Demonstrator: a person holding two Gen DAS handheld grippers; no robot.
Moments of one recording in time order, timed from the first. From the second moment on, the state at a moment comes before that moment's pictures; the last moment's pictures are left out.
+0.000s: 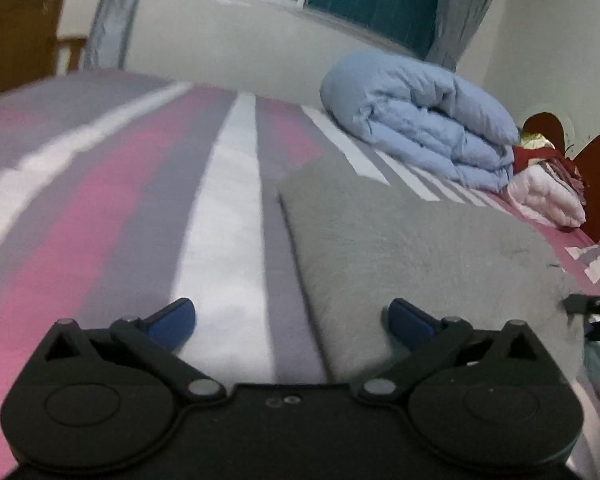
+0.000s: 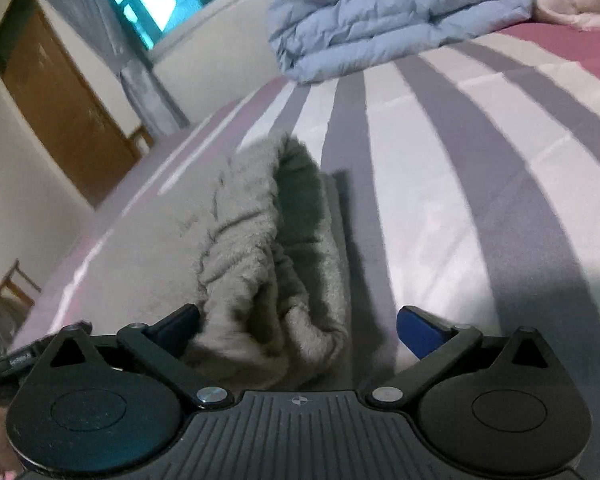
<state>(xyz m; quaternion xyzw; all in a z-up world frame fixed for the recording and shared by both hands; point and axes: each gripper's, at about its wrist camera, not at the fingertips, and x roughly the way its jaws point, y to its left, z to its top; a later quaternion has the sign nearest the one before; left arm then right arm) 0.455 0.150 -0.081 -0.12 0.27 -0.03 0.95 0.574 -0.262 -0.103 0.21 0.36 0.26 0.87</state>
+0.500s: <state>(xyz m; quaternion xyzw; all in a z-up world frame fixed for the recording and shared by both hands) 0.241 0.169 -0.045 -0.09 0.21 0.11 0.97 0.360 -0.319 -0.088 0.08 0.30 0.20 0.93</state>
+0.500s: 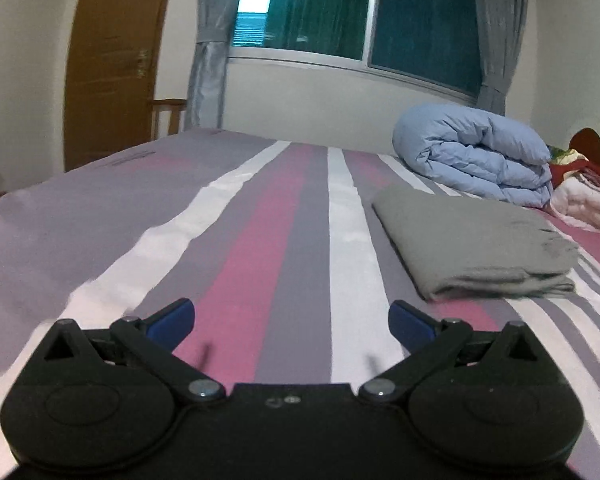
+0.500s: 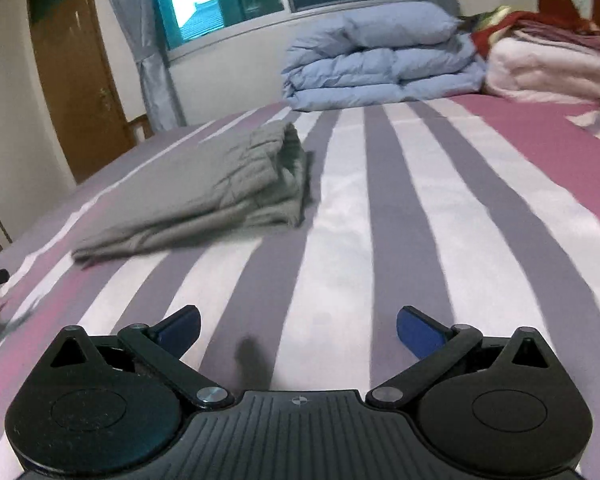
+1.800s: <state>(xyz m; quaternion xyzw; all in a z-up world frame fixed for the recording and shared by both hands) 0.001 0.013 0.010 -0.06 0.09 0.02 0.99 0.053 -0.274 -0.002 0.04 0.12 0.23 0.97</state>
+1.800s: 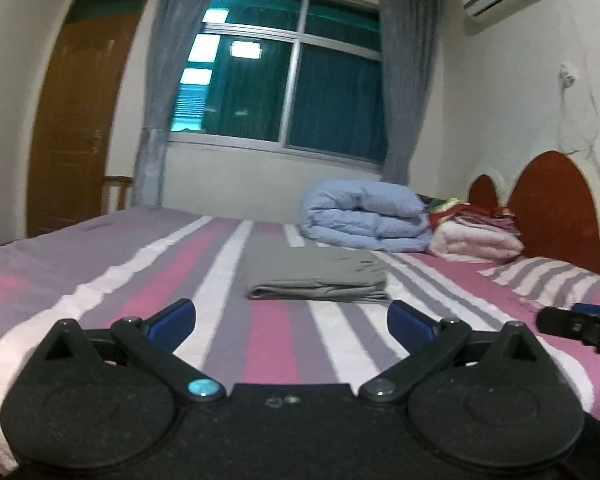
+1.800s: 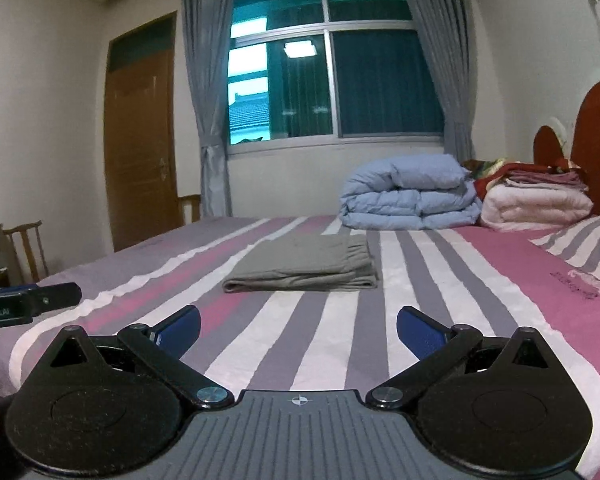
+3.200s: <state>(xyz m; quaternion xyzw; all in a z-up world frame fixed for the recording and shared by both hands) 0.005 0.011 0.002 -0.05 0.10 0.00 0.99 0.068 -0.269 -0.010 0.03 0.14 0.21 0.97</state>
